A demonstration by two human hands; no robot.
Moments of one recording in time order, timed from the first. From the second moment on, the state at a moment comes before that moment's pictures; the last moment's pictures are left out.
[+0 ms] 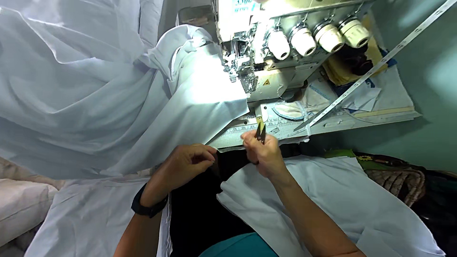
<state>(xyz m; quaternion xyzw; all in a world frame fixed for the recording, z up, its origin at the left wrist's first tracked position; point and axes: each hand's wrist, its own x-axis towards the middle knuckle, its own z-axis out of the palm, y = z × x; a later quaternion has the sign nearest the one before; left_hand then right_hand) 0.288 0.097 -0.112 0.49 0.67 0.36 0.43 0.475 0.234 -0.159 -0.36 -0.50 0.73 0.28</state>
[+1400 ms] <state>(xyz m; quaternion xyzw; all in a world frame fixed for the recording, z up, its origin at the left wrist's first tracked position) 0.248 0.216 -0.105 0.64 0.70 0.32 0.02 0.406 0.274 -0.144 -0.25 -0.69 0.48 0.48</state>
